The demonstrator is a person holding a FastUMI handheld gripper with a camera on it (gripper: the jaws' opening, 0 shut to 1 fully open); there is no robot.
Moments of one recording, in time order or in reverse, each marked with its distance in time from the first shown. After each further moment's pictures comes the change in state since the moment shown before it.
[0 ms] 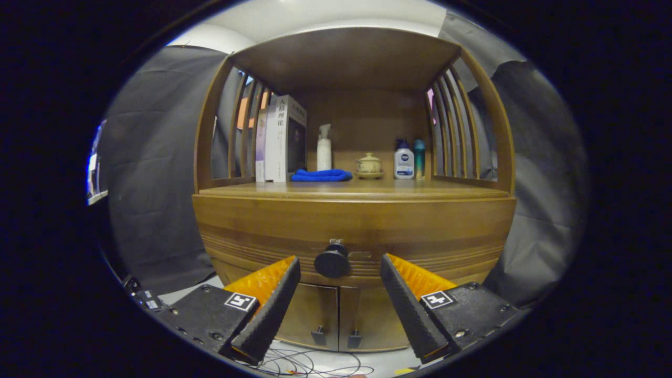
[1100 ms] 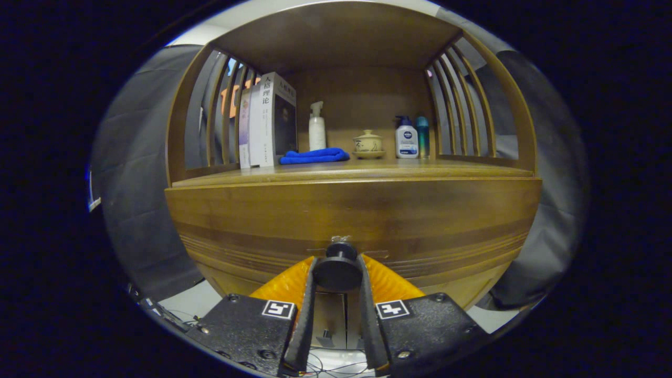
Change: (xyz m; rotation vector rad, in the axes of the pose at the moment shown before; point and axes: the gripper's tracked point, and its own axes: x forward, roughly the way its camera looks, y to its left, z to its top) arm 0.046 0.006 -0.016 0.061 0.095 -0.023
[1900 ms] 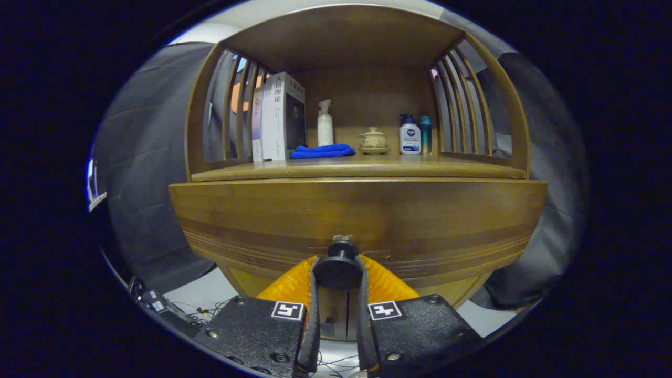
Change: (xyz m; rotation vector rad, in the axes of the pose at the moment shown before) arm -0.047 0.002 -0.013 -0.028 0.032 0.038
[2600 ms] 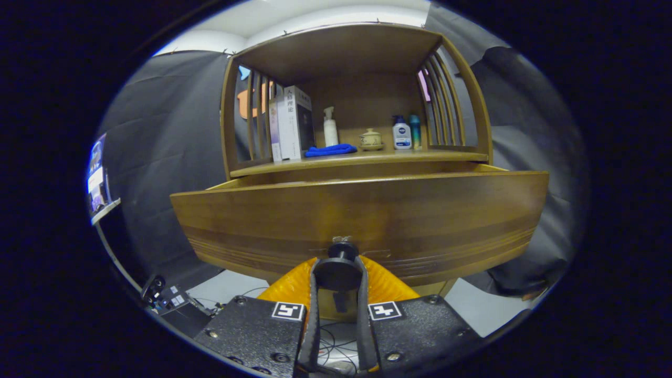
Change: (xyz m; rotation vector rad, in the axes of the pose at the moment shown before) arm -0.097 0.007 -0.032 0.059 0.015 0.039
